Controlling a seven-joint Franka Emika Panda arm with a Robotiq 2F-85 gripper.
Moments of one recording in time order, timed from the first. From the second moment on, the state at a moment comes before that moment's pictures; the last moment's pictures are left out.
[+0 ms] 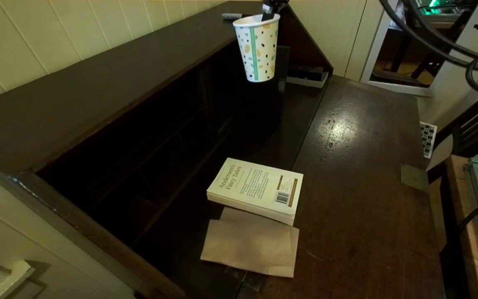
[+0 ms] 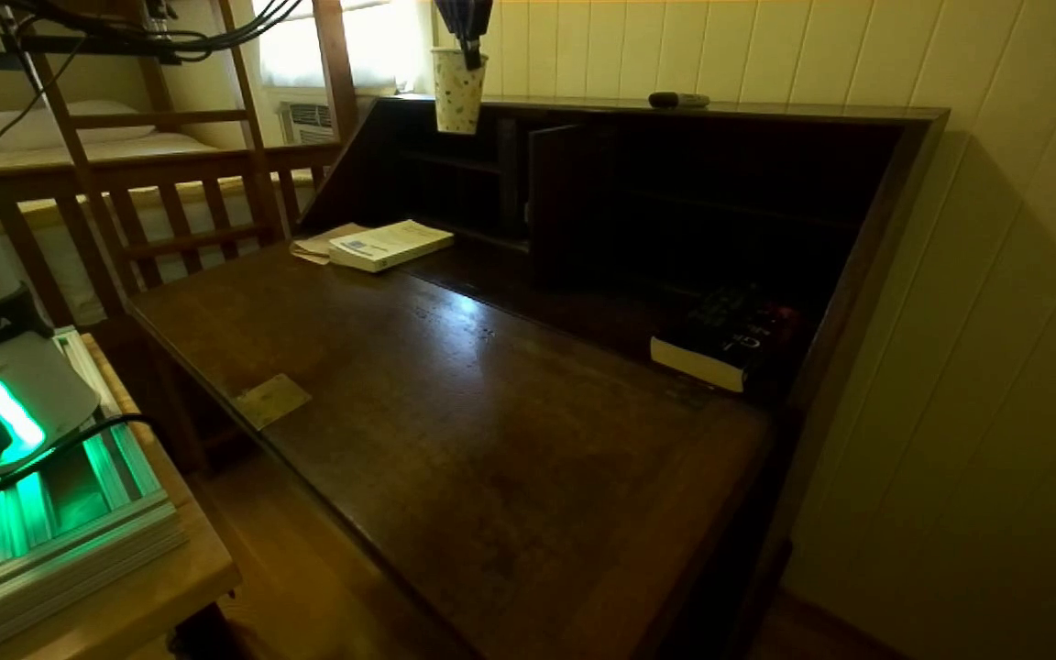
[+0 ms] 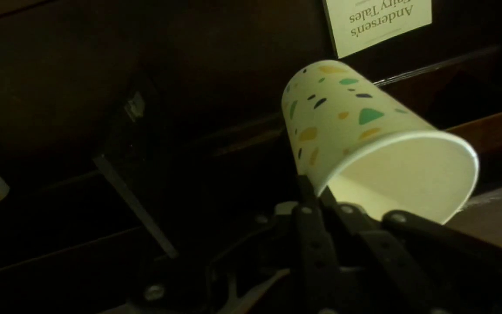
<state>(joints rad) -0.07 -0.06 -0.07 -2.01 0.13 2.23 0.06</state>
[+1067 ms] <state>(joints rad) -0.07 0.18 -0.06 -2.08 0.17 2.60 0.08</state>
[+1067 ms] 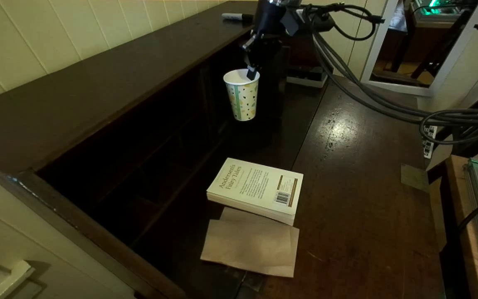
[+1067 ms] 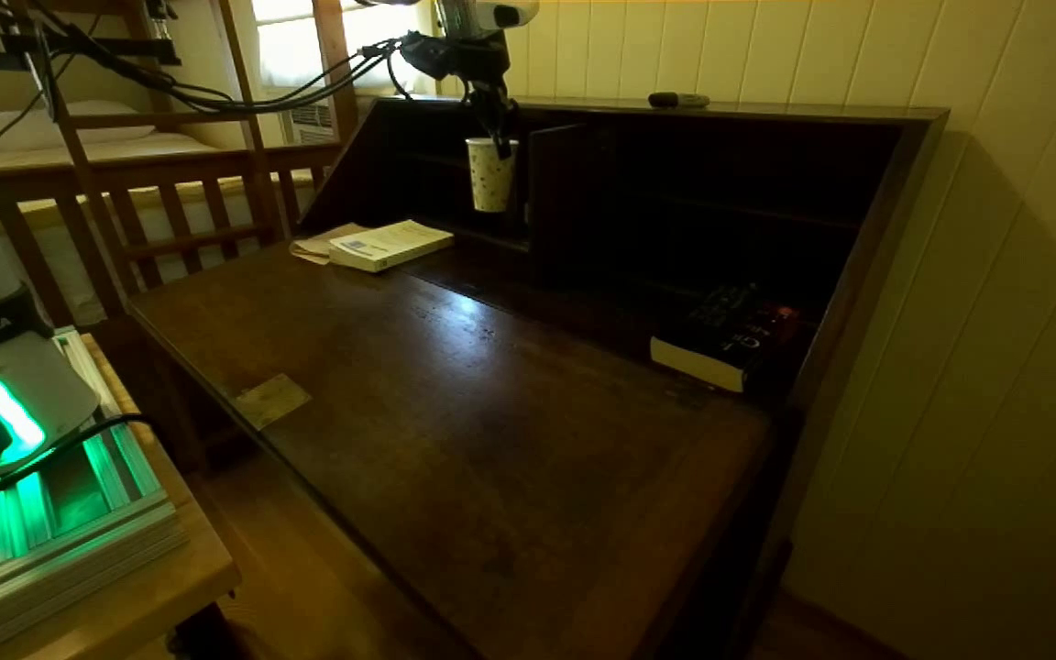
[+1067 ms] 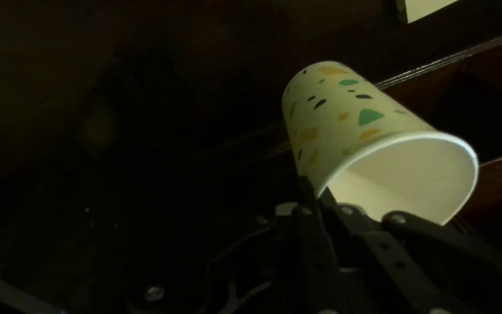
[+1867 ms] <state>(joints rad) -0.07 0.33 -0.07 -2.00 0.16 2.75 0.19</state>
